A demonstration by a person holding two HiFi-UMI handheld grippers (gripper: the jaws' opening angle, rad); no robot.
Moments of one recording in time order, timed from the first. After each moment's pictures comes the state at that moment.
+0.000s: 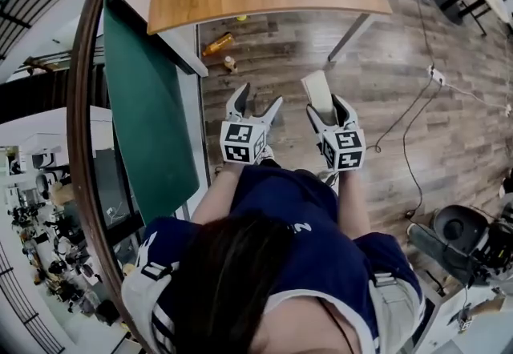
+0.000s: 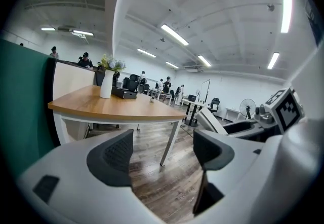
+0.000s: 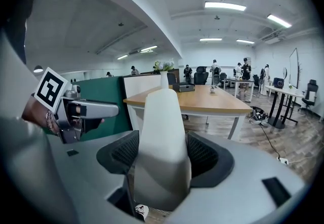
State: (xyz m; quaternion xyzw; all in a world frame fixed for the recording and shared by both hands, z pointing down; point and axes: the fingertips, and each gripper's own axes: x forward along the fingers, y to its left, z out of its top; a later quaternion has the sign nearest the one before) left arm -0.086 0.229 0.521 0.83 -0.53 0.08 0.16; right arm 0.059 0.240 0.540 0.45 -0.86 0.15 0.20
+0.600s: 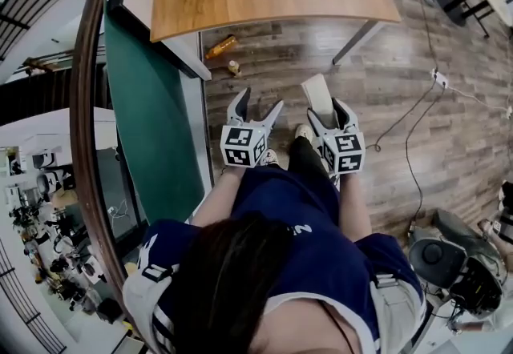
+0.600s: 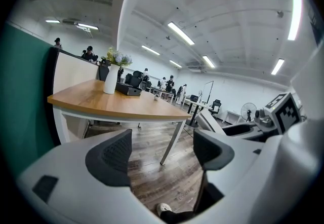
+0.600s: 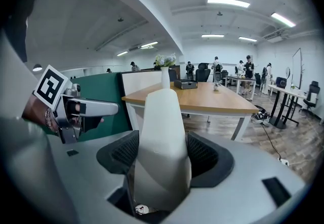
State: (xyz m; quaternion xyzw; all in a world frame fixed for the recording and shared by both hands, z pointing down) left arm -0.114 0.201 0.530 0.82 -0.53 0.07 0.19; right arm 0.030 0.212 0.549 0.45 -0.85 0.15 0.21
